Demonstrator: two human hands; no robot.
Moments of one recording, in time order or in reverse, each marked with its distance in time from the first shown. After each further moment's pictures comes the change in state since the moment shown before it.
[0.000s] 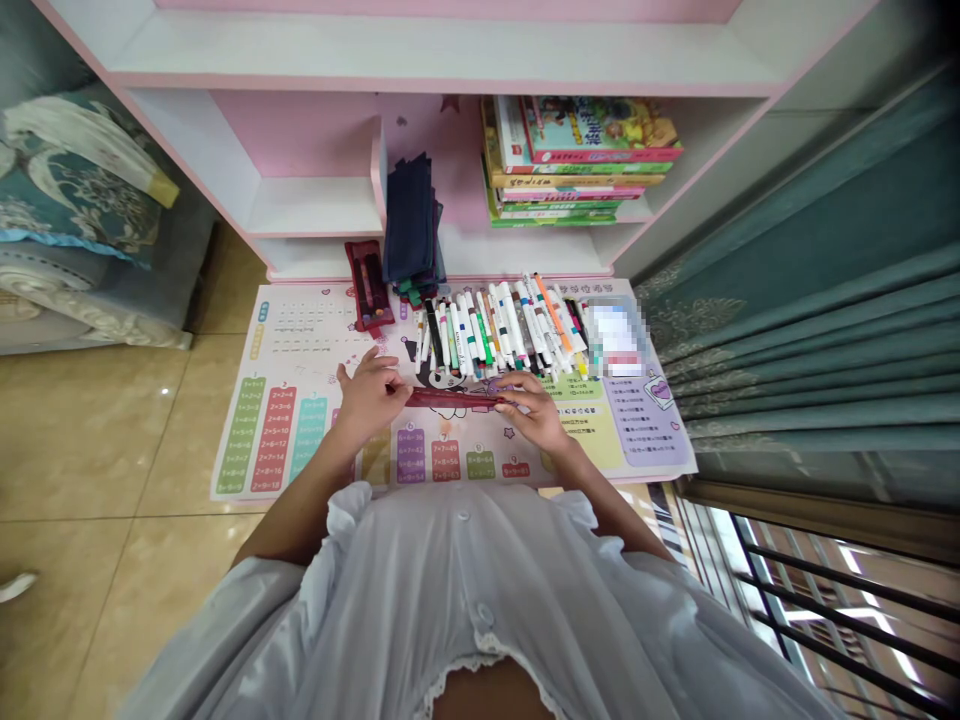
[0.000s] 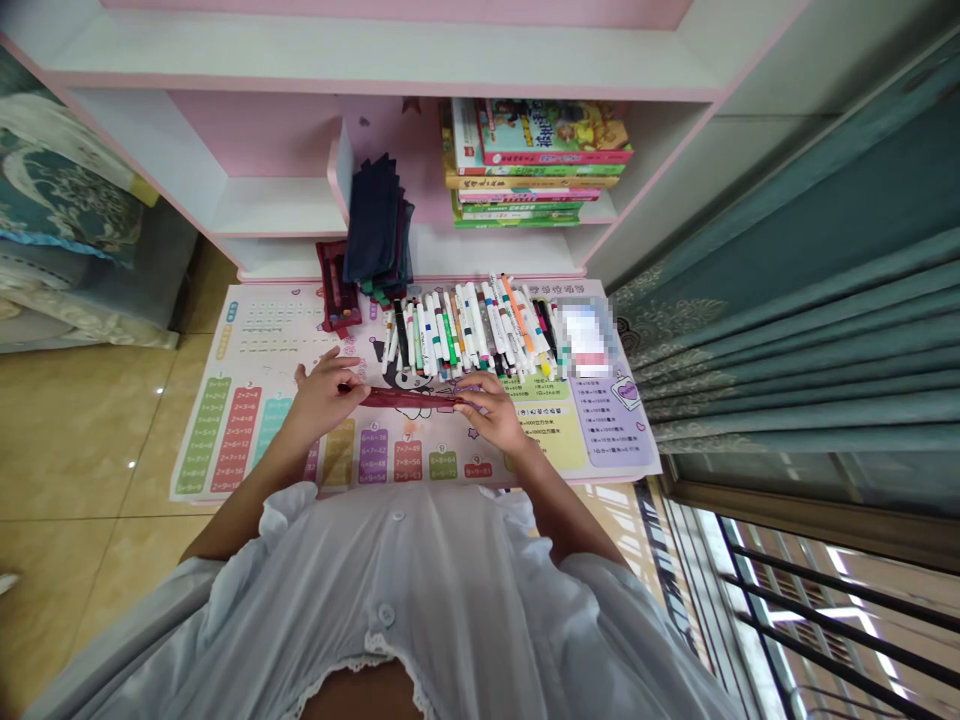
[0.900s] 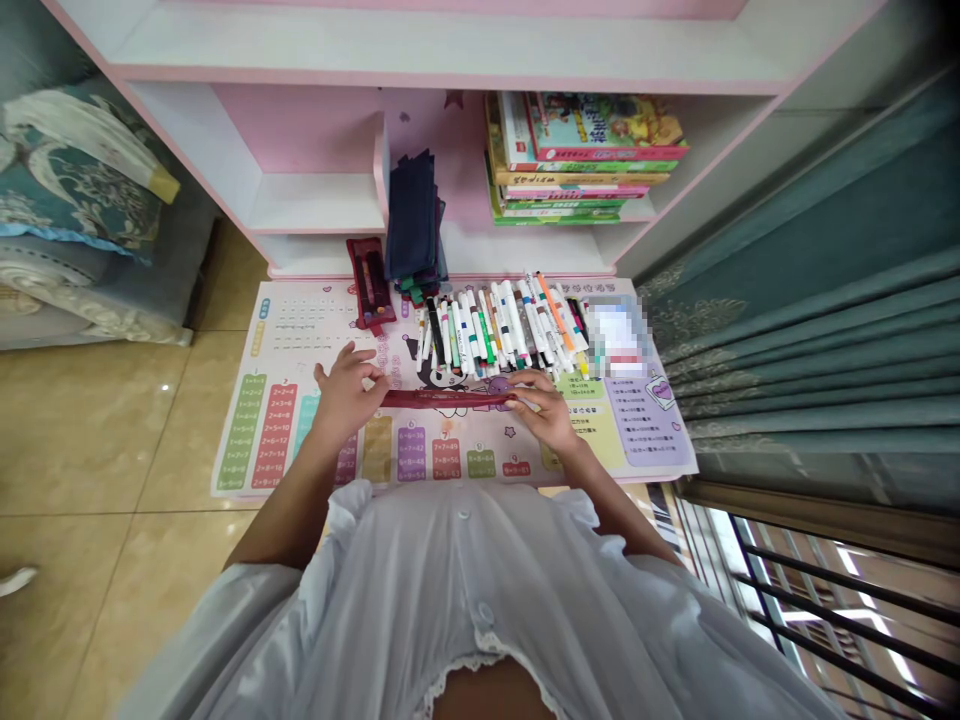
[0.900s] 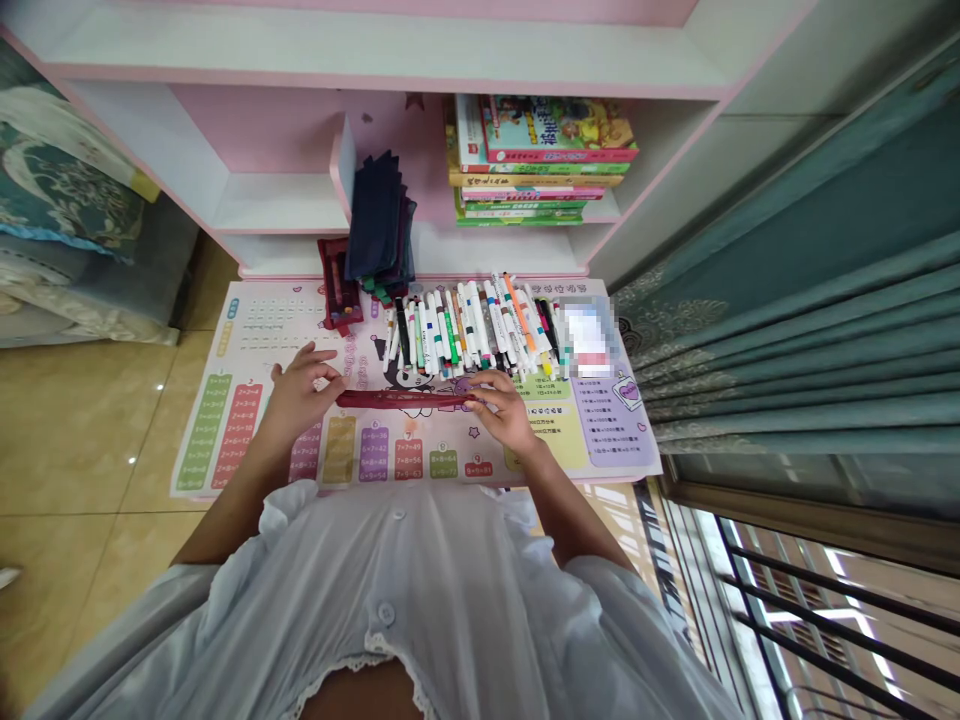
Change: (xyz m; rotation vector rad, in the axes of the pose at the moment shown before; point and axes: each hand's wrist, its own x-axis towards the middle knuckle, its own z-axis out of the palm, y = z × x) left_hand -0.006 -0.018 -0.016 -0.030 0.086 -0.040; right_hand -0.004 0.003 -0.010 -0.011 0.031 0.033
